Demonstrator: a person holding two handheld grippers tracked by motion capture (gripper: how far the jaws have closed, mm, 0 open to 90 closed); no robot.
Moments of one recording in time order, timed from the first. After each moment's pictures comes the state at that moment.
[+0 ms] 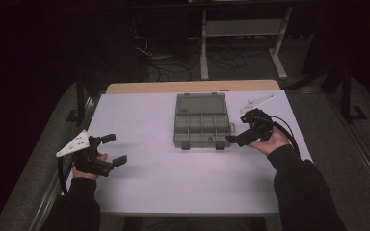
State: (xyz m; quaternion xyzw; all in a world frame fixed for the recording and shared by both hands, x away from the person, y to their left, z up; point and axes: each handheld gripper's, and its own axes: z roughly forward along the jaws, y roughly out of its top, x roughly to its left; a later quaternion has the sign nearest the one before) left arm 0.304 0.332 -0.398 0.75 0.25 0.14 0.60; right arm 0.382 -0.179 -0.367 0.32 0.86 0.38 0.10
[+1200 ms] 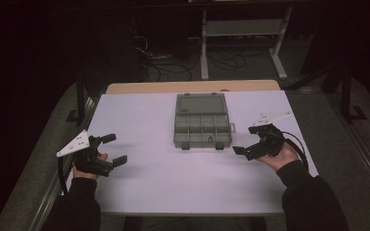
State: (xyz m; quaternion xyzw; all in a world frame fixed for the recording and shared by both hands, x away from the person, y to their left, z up) left arm 0.305 0.332 -0.398 0.75 0.25 0.14 0.60; right arm 0.342 -0.203 -0.386 0.34 0.83 0.42 0.11
